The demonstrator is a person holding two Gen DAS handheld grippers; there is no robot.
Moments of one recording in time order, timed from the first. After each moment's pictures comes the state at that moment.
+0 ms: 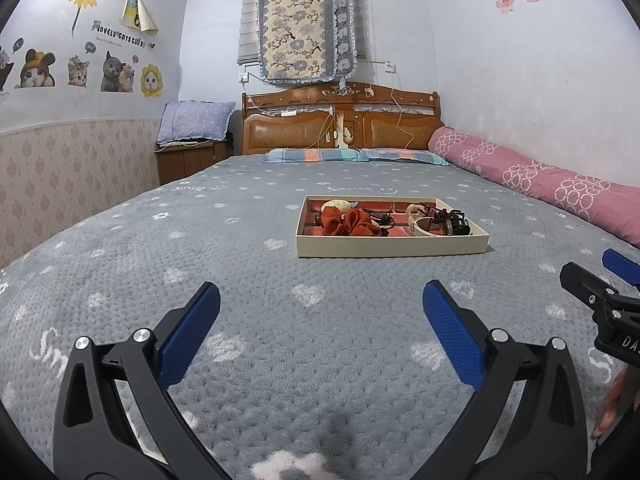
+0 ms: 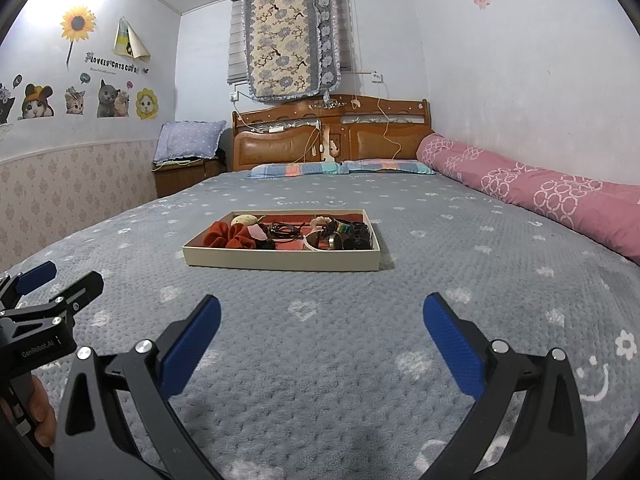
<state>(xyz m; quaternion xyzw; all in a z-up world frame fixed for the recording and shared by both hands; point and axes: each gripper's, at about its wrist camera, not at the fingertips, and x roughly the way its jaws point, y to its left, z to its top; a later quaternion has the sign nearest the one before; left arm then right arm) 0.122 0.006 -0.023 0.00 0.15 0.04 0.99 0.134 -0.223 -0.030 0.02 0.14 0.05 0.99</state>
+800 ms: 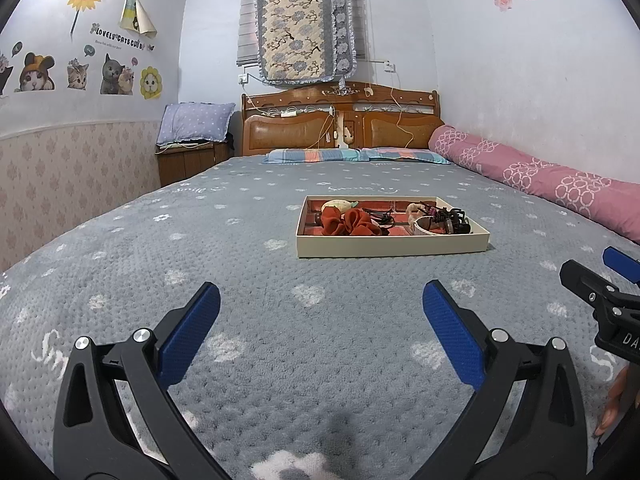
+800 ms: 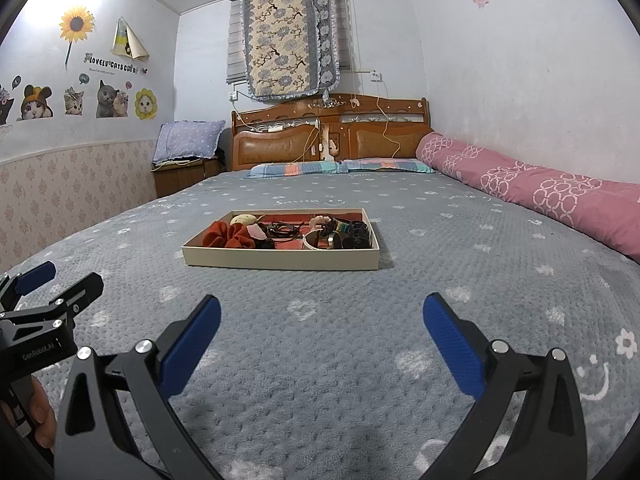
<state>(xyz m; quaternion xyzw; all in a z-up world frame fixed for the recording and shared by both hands) 0.121 0.003 -0.029 0.00 0.15 0.04 0.99 0.135 -0.224 -0.030 0.02 0.14 0.05 0.99</state>
